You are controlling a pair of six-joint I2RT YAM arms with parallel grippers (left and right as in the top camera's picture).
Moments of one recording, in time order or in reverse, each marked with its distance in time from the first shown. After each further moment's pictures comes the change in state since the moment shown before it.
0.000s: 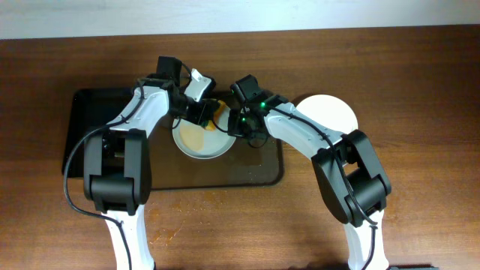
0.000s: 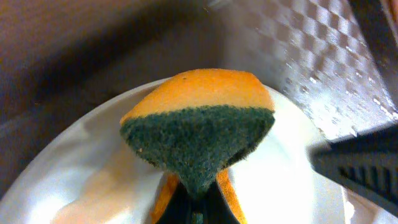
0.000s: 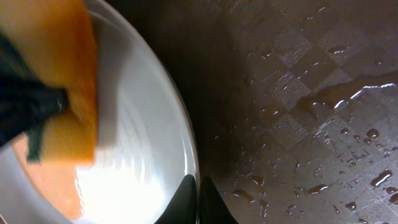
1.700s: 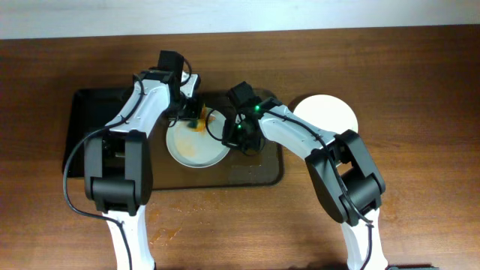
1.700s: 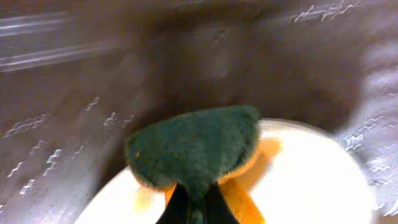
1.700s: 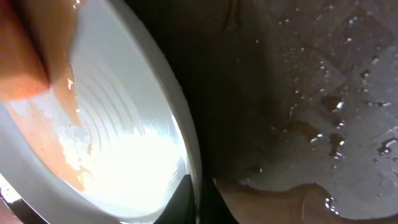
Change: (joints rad) left arm -0.012 0.000 0.089 -0.169 -0.318 -0.351; right arm 0.028 0.026 0.005 -0.081 -0.165 0.101
